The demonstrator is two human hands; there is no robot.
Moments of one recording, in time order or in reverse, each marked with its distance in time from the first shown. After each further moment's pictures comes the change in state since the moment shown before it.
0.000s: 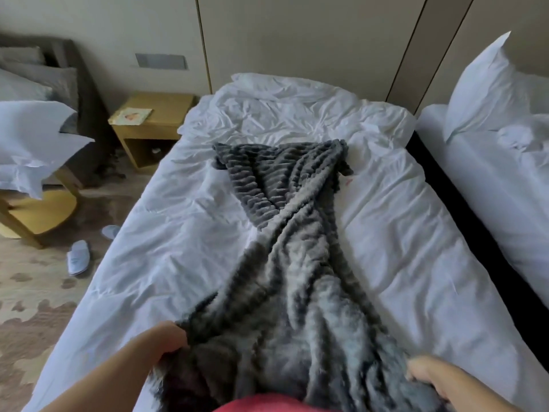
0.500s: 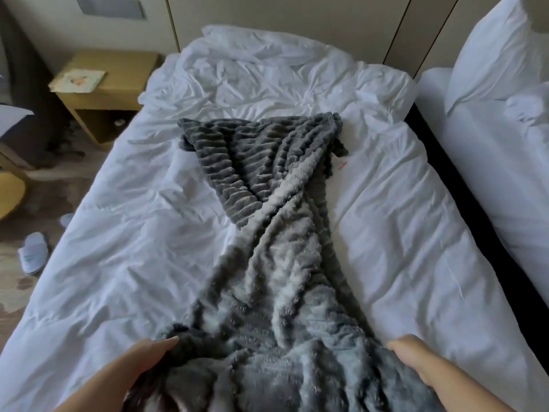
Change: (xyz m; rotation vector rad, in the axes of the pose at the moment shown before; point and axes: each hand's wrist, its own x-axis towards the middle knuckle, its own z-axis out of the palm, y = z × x) left_hand 0.094 0.042 0.006 -0.249 -0.087 -0.154; right_hand 0.089 -0.055 -0.019 0.186 -0.001 0.108
